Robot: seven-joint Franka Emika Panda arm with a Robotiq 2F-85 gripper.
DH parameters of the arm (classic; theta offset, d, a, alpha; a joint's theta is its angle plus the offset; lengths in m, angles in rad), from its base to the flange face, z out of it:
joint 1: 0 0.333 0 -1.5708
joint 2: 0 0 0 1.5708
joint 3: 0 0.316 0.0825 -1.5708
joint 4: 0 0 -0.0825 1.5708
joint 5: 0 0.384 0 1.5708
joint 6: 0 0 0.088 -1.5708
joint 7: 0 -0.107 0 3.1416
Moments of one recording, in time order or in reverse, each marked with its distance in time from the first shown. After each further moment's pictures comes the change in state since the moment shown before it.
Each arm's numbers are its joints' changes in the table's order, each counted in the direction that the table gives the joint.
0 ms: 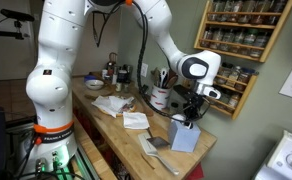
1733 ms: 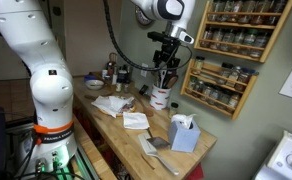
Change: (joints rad) arm 0.124 -0.557 0.135 0.101 -0.001 -0.477 0.166
